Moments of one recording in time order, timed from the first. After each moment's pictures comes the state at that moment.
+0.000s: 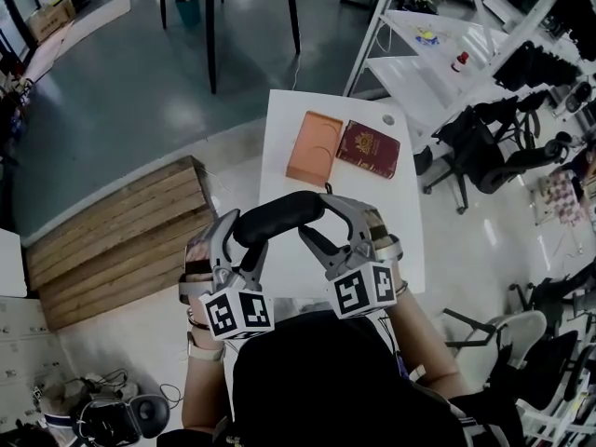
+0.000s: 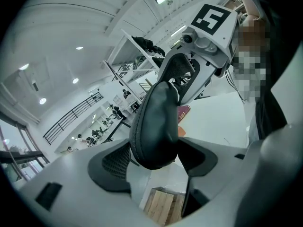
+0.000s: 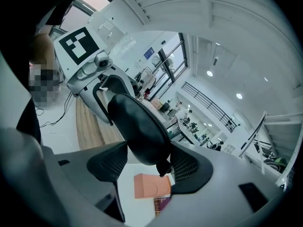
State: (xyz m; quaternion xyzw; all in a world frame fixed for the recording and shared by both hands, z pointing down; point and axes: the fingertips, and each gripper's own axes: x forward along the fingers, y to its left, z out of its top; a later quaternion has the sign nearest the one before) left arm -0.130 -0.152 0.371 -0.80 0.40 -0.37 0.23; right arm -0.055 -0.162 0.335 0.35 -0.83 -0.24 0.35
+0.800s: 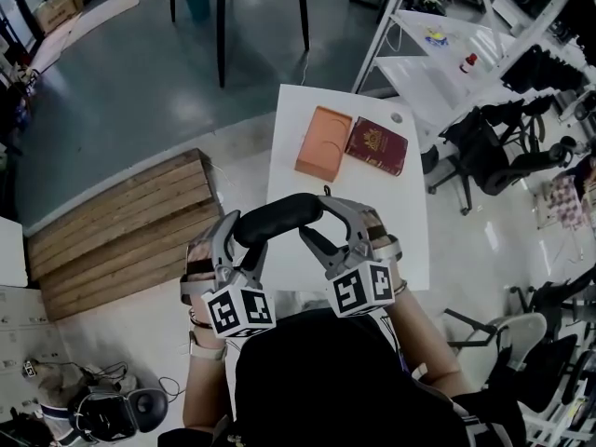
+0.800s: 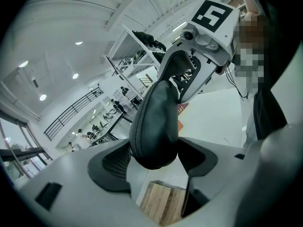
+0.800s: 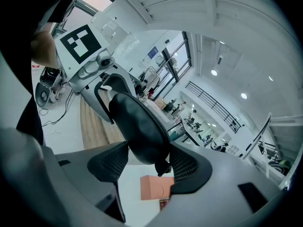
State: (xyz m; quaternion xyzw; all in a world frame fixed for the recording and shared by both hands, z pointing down) left arm -0.156 -0.135 0.386 -0.80 0.41 -0.39 0.21; right arm -0.078 -0.146 0.350 0.33 -0.84 -0.24 0.36
